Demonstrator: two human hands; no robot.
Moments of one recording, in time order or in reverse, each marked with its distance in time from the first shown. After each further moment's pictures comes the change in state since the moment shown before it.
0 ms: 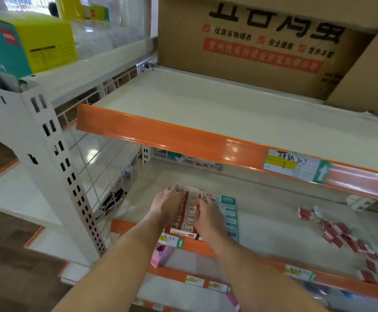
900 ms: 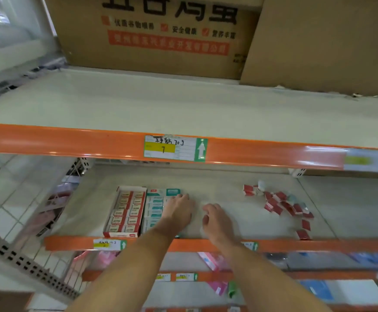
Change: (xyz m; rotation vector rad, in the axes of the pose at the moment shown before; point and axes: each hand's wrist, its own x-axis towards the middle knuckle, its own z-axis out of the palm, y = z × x) left_hand 0.026 0.192 0.060 0.218 -0.227 0.243; right_hand -0.053 0.177 -0.065 0.010 0.083 0.215
